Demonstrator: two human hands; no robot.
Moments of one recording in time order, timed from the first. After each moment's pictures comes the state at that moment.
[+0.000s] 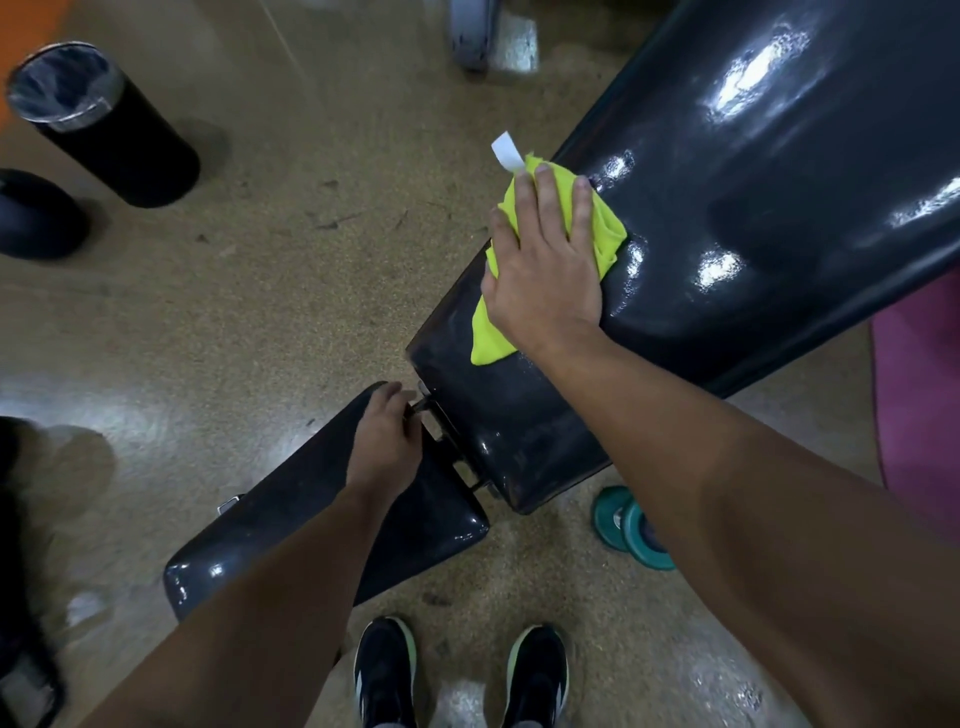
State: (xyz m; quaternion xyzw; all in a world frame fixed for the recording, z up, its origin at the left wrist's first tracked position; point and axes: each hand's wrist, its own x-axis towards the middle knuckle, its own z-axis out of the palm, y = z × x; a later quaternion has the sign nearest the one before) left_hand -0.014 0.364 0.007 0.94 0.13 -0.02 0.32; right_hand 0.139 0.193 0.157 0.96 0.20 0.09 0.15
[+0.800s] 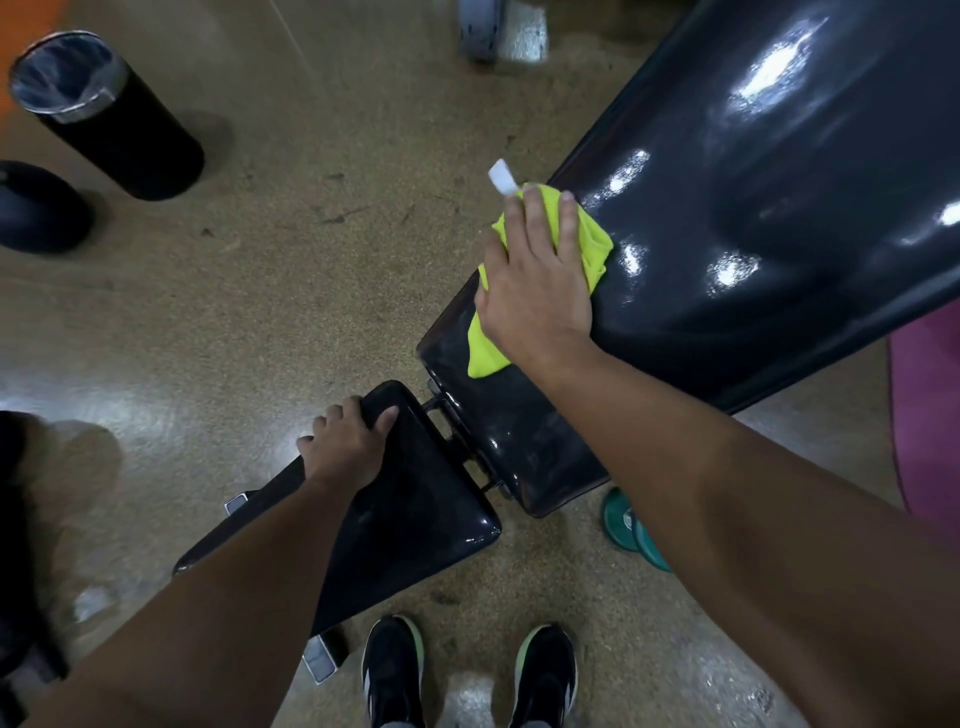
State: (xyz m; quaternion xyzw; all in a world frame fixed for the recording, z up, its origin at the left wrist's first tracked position) left_hand -0.013 0.412 0.012 0.93 0.26 -0.22 0.11; right_hand 0.132 0.213 0.142 0.96 0.22 0.08 0.16
